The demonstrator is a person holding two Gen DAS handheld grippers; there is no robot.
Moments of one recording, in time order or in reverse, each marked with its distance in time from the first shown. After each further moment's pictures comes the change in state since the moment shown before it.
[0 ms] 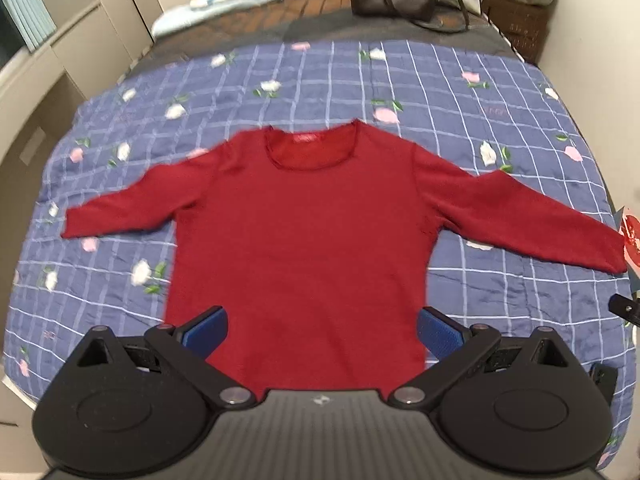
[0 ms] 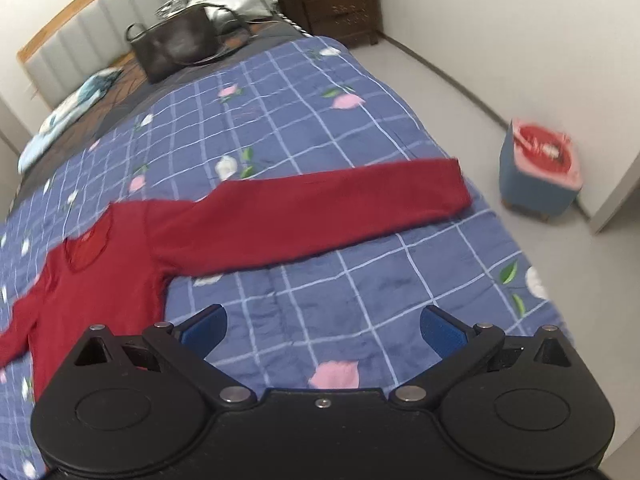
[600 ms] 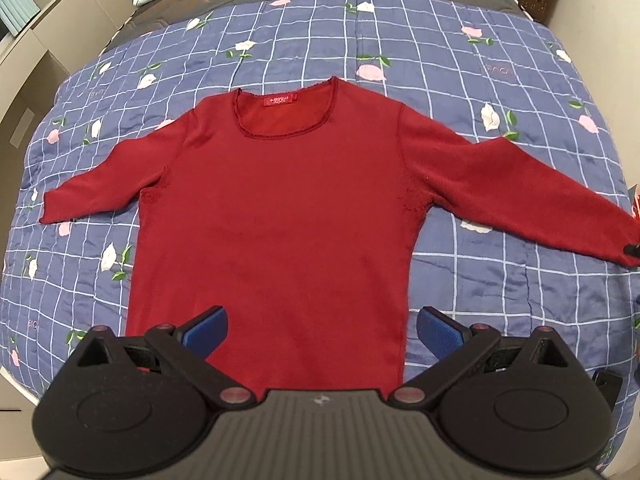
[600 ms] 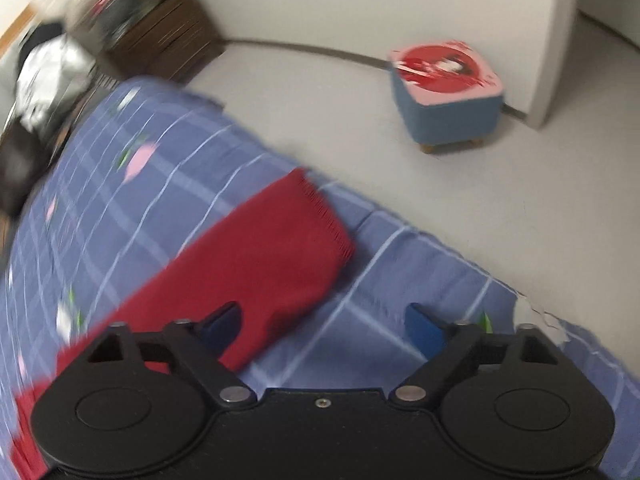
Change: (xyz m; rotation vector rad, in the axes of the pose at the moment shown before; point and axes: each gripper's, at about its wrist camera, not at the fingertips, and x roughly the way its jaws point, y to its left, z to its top) left arm 0.054 -0.040 0.018 0.014 0.127 0.028; right arm 0.146 -0.132 0.059 0.515 -0.018 -0.160
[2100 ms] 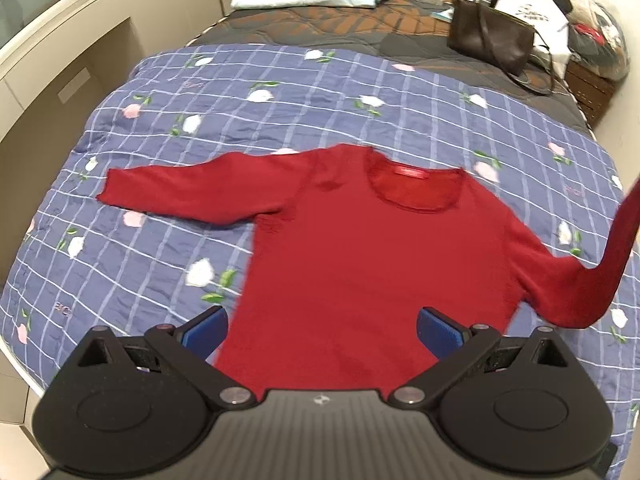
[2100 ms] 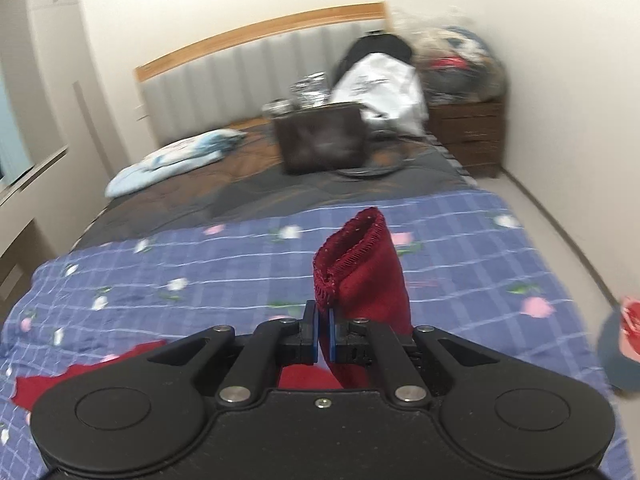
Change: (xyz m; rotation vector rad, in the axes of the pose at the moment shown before) left arm -0.026 0.209 -0.001 -0.255 -0.158 -0.023; right arm -0.197 0.340 -0.127 -0.782 -0.245 0.454
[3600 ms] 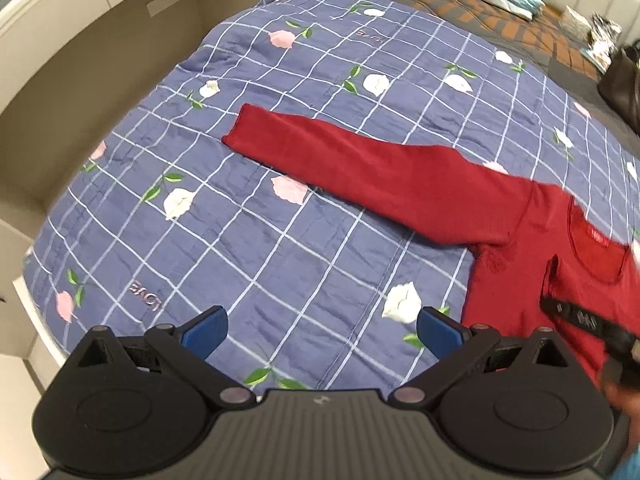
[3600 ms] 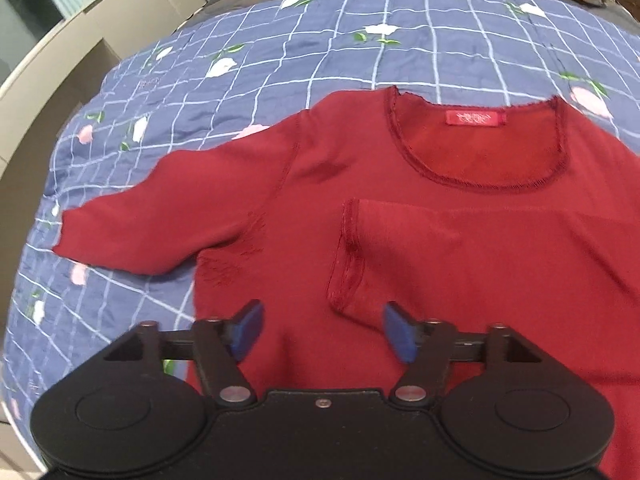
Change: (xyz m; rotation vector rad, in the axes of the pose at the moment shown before) left arm 0.104 0.255 0.028 -0.278 0.100 0.090; right arm 0.152 0.267 -0.180 -0.105 0.513 0.218
